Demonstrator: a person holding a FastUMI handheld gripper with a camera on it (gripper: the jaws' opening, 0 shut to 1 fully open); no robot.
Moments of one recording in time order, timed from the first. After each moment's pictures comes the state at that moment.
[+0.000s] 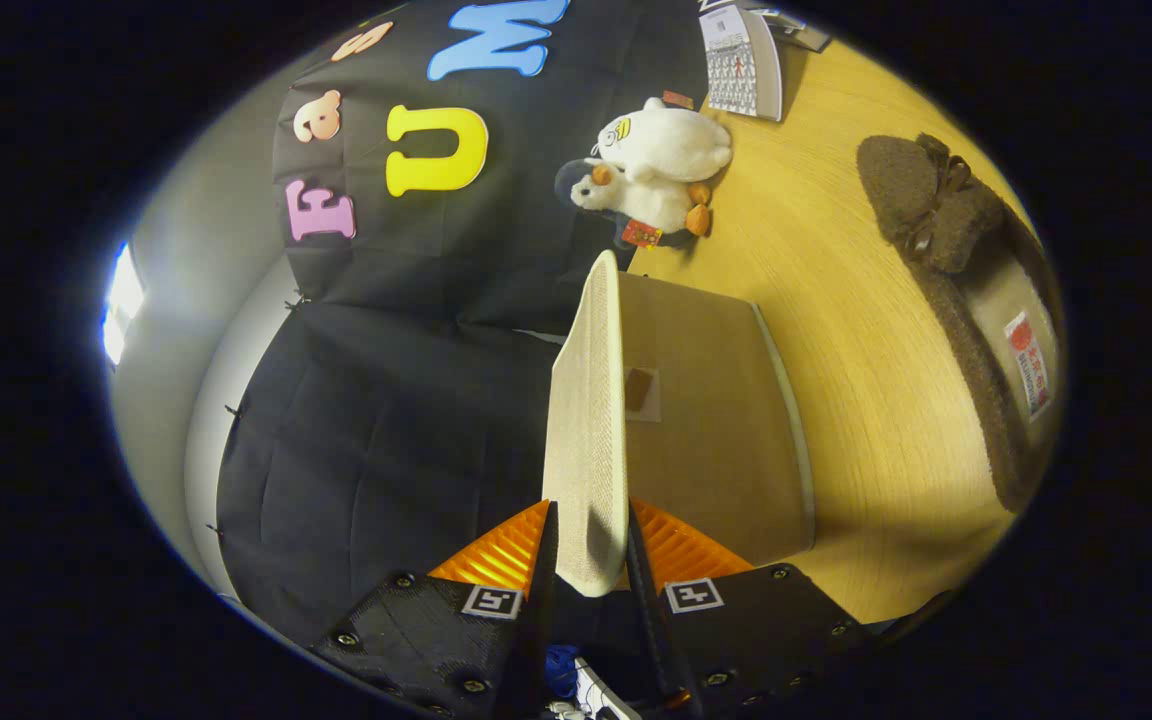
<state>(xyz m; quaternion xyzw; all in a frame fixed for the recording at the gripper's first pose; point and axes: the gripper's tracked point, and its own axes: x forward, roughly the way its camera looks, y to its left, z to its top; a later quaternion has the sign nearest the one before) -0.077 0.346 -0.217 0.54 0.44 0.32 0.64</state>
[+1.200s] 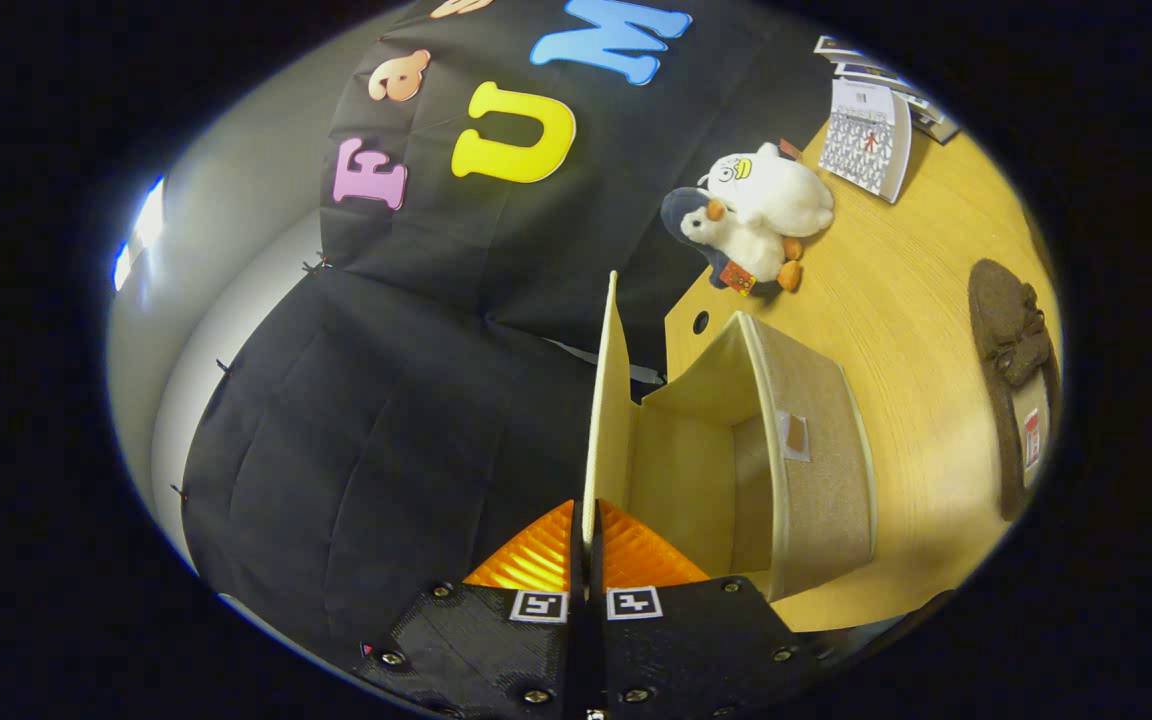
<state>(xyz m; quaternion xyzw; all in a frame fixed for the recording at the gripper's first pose) -0.038 0.383 -0.112 0.48 0.40 0.32 0.71</state>
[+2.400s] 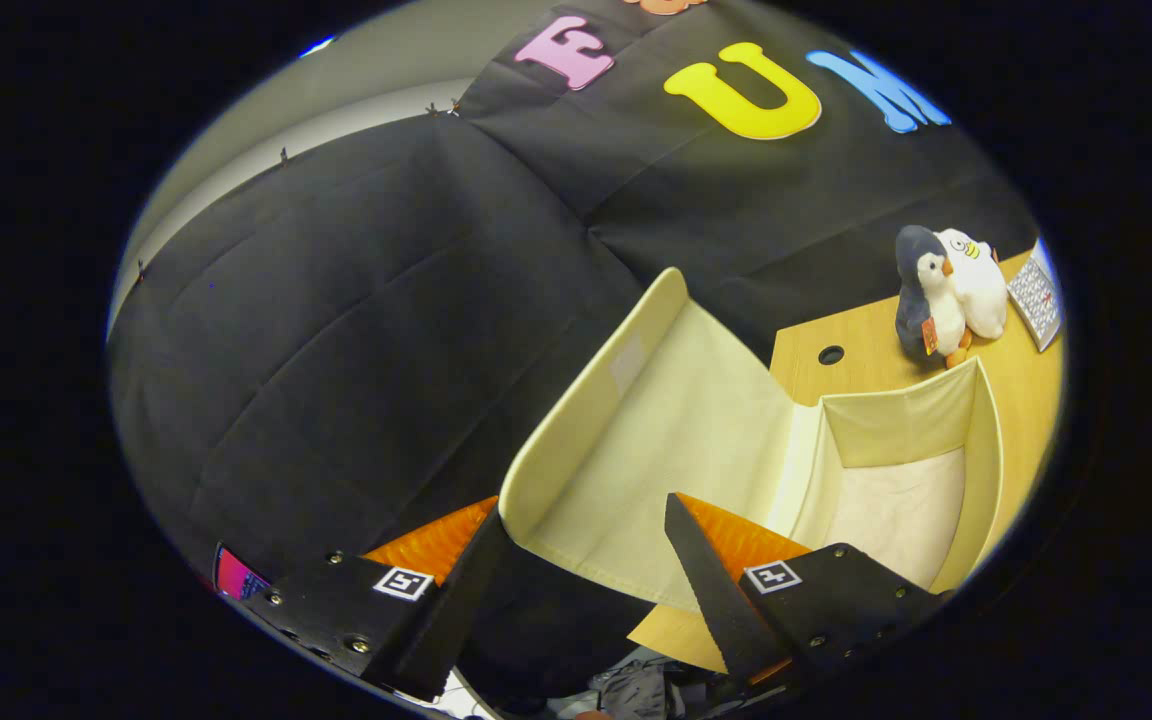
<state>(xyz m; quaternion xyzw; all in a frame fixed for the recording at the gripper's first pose) -0.076 0.577 -0.066 0.25 0.34 0.44 0.79</state>
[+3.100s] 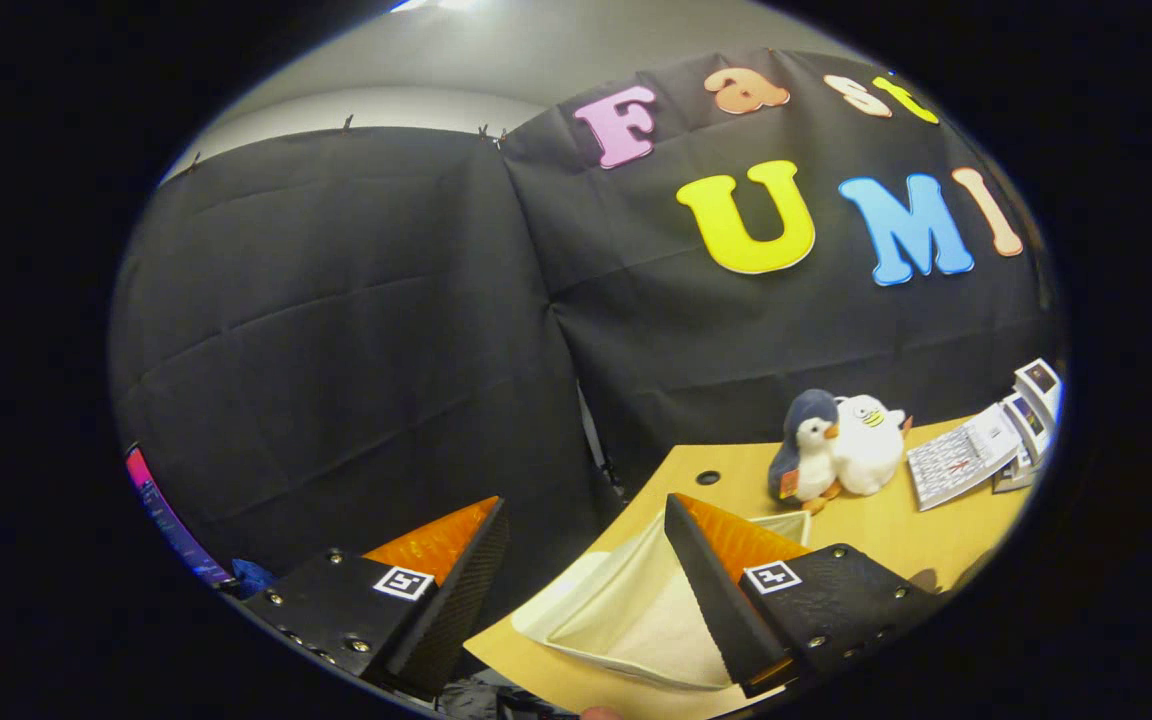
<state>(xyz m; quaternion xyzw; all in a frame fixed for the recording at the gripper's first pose) -0.016 0.431 -0.048 0.12 0.20 0.35 0.90</state>
